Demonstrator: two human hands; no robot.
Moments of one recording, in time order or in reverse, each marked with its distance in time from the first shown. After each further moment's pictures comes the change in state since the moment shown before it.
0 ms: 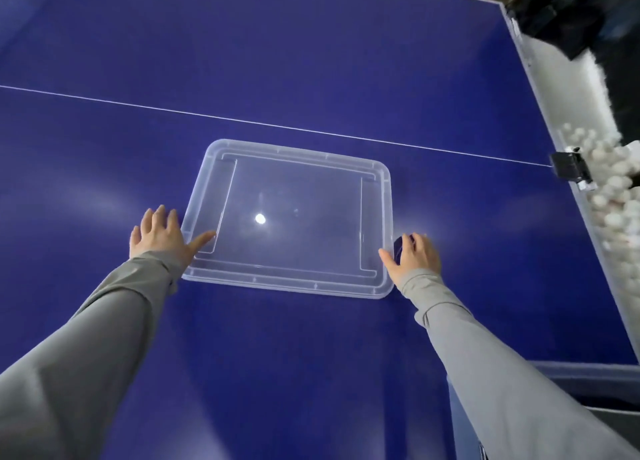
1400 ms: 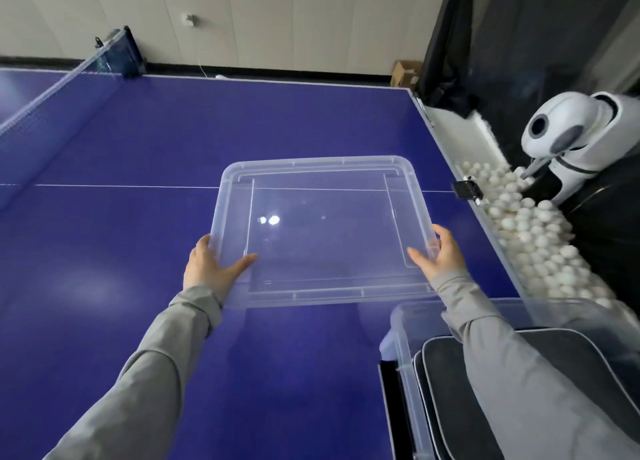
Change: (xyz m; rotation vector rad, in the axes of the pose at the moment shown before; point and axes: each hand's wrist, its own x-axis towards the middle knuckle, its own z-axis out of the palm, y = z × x) left_hand -0.182 0.120 -0.090 -0.725 0.147 0.088; right_hand -0.110 0.131 -0.142 0.806 0.347 0.027
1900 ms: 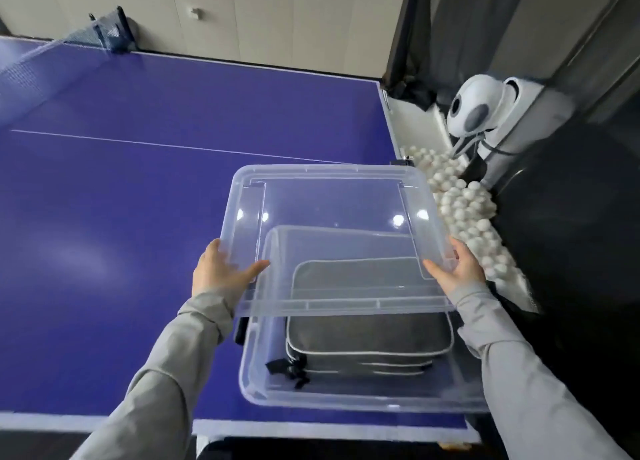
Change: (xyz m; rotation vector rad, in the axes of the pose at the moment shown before) left_hand -0.257 0.083 0.137 -0.094 0.022 -0.081; right_hand -0.070 0.175 -0.217 -0.041 -0.010 0.000
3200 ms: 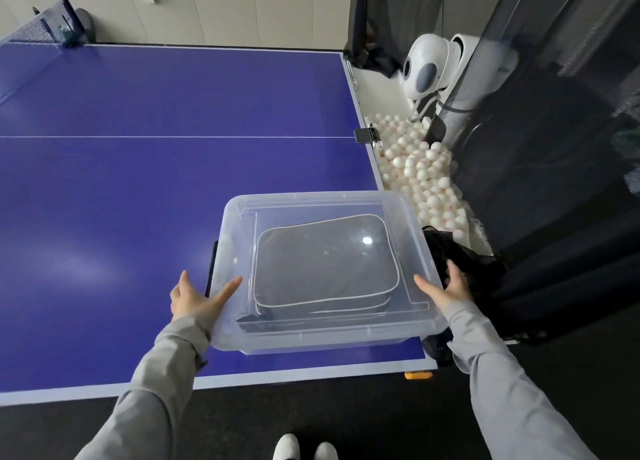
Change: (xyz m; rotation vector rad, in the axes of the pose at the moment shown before) left_hand -0.078 -0.044 0.024 0.080 -0.060 -0.229; right_hand -0.082 0.098 -0.046 0.145 -0.149 0.420
